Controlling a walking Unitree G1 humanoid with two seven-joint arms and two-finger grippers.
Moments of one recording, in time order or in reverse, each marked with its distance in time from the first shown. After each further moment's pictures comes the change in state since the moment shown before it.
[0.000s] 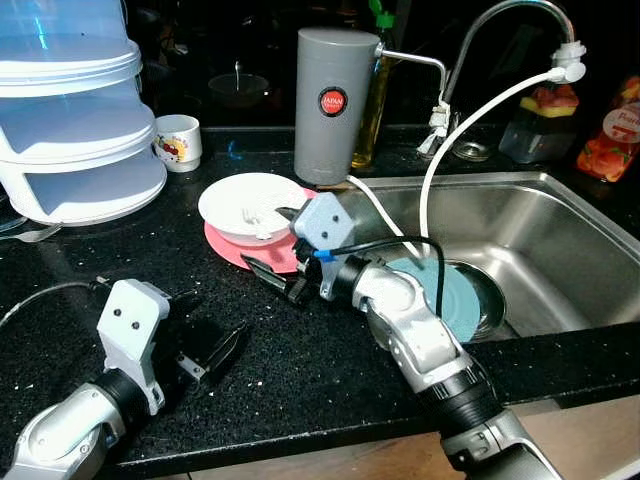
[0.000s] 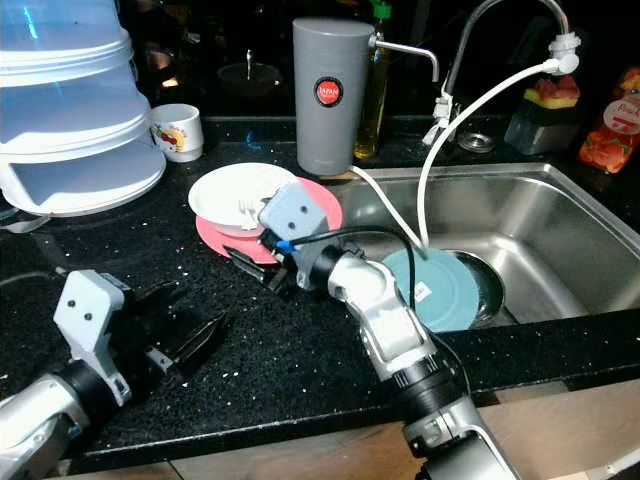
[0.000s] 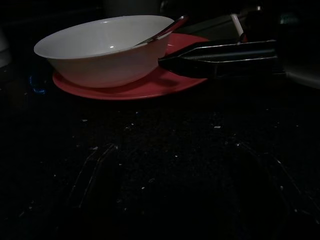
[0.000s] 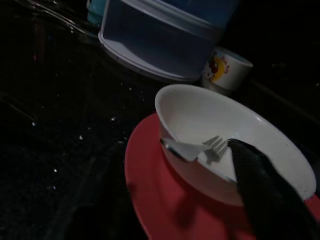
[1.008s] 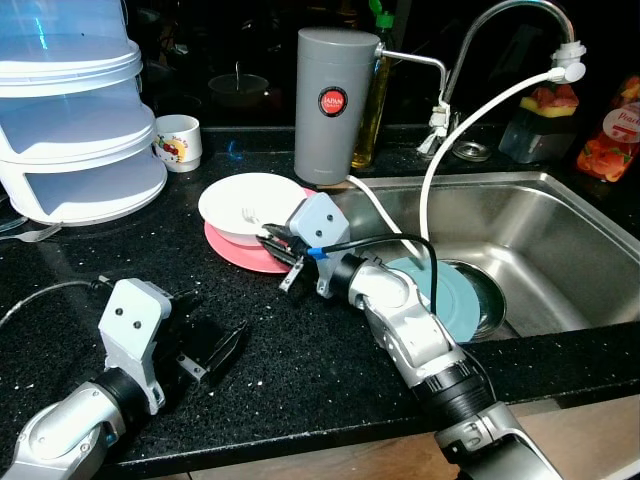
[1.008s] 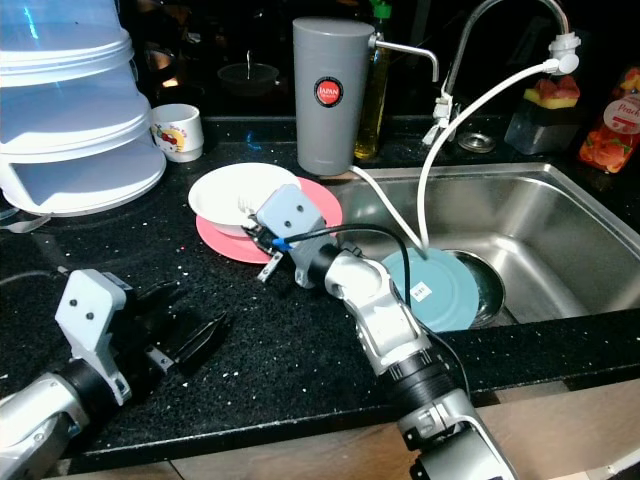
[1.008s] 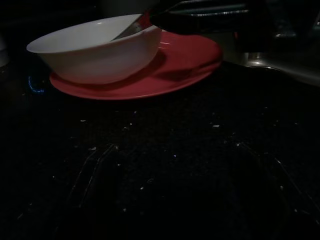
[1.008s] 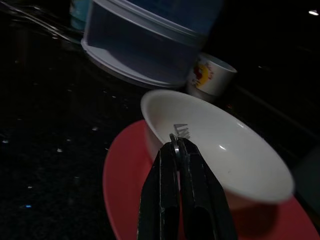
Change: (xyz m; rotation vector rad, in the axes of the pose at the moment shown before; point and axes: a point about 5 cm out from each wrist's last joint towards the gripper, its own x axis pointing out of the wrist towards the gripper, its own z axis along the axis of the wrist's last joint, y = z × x) left arm 0.001 0.000 0.000 0.010 0.004 -0.009; right arm 0.008 -0.007 0.004 -0.010 -0.018 -0.038
